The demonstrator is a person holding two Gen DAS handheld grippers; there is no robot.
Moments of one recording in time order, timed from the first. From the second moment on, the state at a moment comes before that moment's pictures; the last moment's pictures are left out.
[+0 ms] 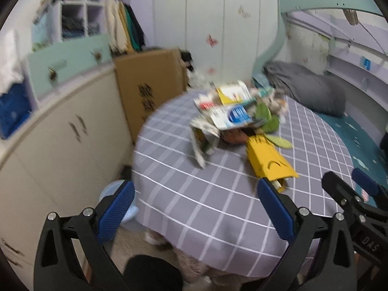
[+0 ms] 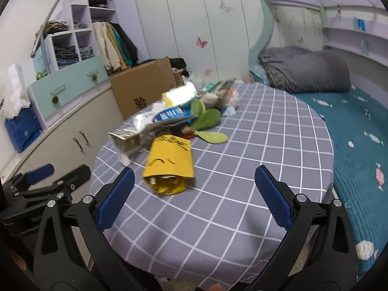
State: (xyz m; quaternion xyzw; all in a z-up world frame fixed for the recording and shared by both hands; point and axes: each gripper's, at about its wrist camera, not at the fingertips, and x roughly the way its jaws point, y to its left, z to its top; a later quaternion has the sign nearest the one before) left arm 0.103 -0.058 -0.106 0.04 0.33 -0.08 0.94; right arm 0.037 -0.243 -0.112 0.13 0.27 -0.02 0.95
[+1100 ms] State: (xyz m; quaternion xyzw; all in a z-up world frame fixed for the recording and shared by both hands) left arm 0.228 -0.066 -0.145 0.06 0.37 -0.07 0.92; right arm 0.149 -0.239 -0.159 0.16 0.38 0.08 0.91
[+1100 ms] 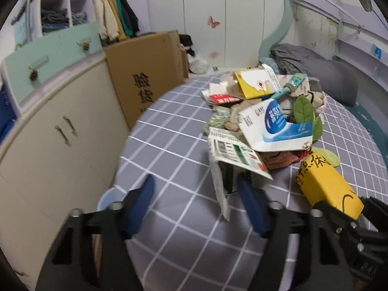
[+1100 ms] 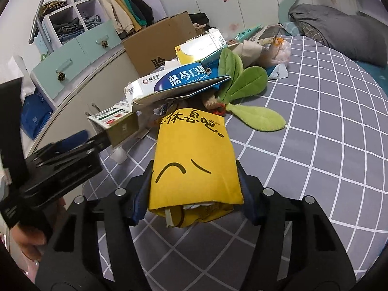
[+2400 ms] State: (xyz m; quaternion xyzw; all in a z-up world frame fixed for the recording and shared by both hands) left arm 0.224 0.252 -0.169 -0.12 0.36 0.14 0.91; right arm 0.269 0.069 -0.152 0.05 0.37 0.29 0.88
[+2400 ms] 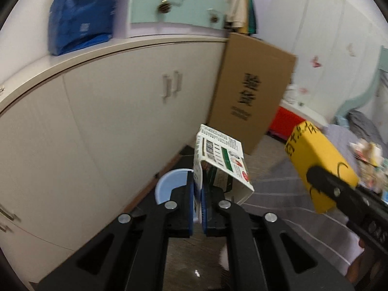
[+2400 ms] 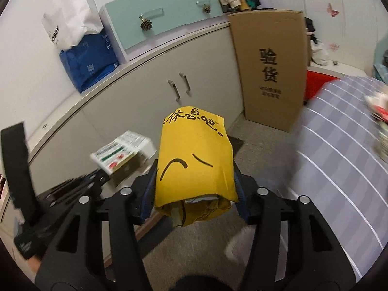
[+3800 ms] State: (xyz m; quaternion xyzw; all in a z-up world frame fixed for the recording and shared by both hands) left arm 0.343 0.300 -0.220 -0.17 0.40 0.16 0.88; right arm 0.327 0.079 -0.179 0.07 0.29 0.16 0.94
